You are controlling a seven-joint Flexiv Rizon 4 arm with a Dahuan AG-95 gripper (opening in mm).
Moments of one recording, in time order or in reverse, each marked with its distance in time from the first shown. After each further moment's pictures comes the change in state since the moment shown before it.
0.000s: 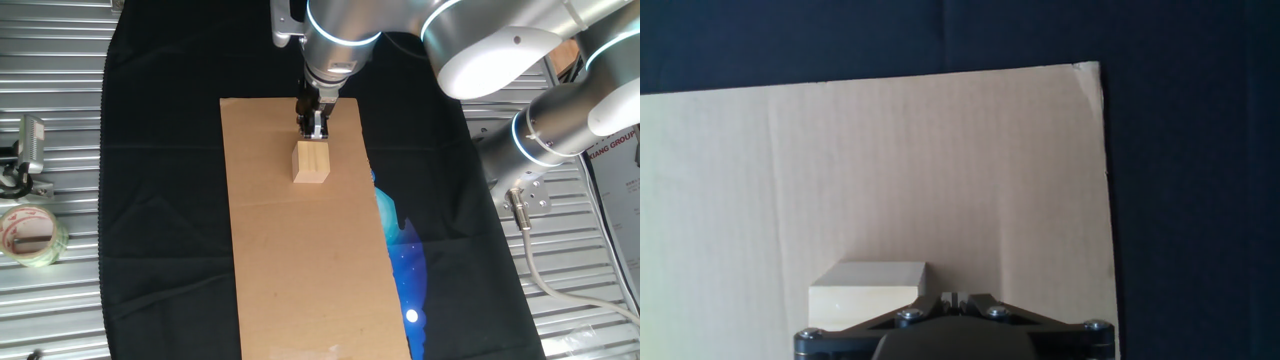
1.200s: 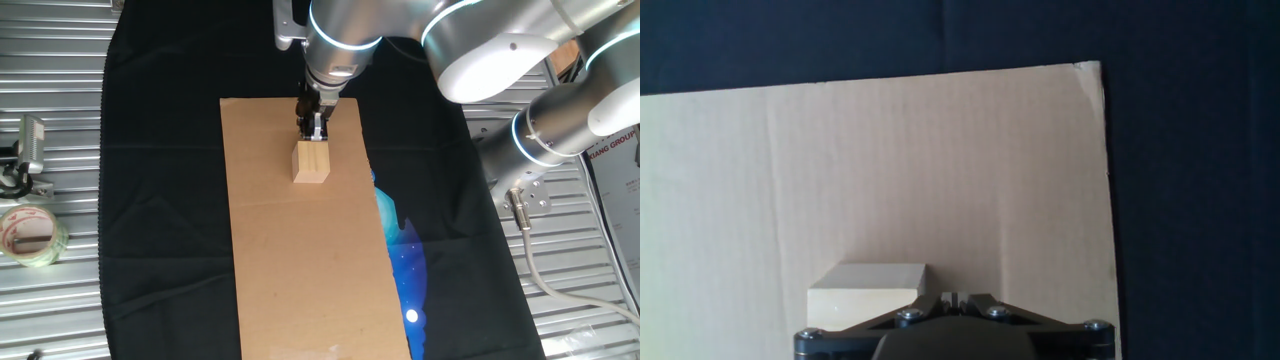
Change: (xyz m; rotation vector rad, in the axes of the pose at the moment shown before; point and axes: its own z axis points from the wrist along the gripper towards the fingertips) arm 0.004 -0.004 0.007 -0.005 -0.012 -0.001
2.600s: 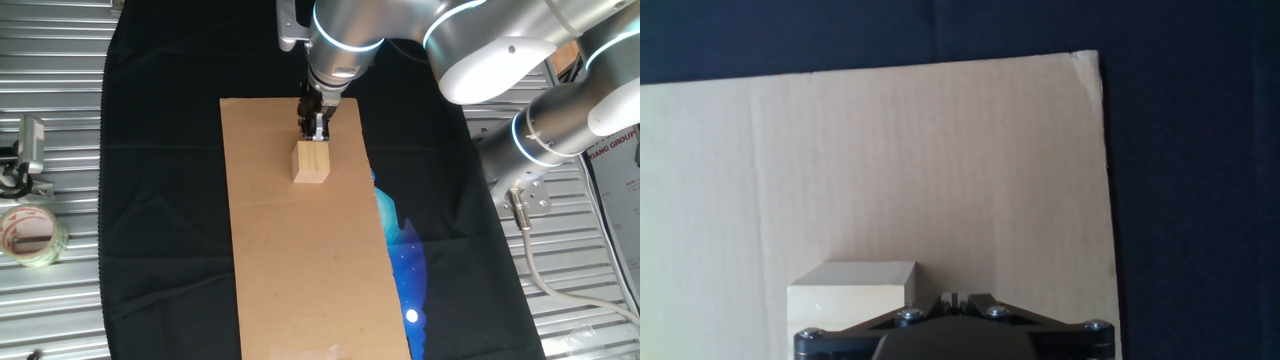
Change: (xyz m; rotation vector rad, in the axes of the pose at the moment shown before) arm 0.001 -0.001 0.010 0.006 -0.012 0.003
